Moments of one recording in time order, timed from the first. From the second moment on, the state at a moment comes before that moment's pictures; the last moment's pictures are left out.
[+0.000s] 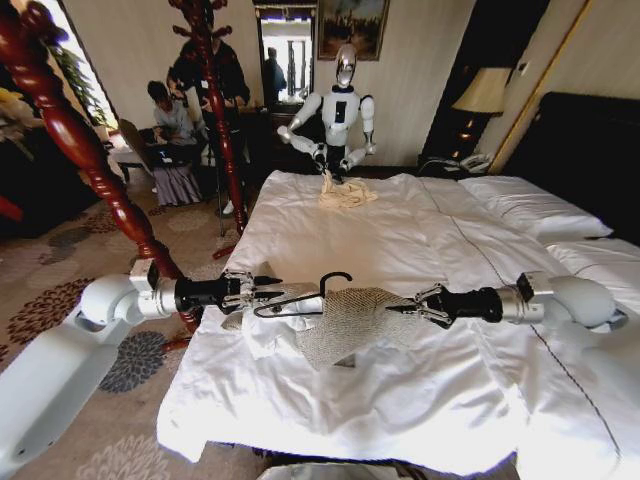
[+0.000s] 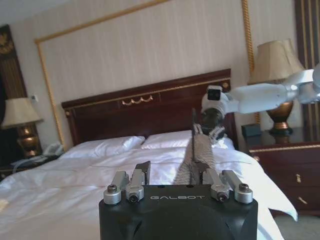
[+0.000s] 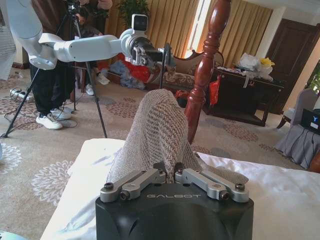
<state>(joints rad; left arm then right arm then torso) 0.96 -0.64 -0.55 -2.00 -0.87 0.22 1.04 -1.27 0.31 0.68 1.92 0.88 0.07 -1.11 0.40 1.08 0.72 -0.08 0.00</state>
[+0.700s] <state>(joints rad) 1.25 -0.87 -0.54 -1.95 -0.50 0.14 0.19 -1.27 0.36 0.71 2.00 1.00 0.08 -1.03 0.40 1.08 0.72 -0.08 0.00</state>
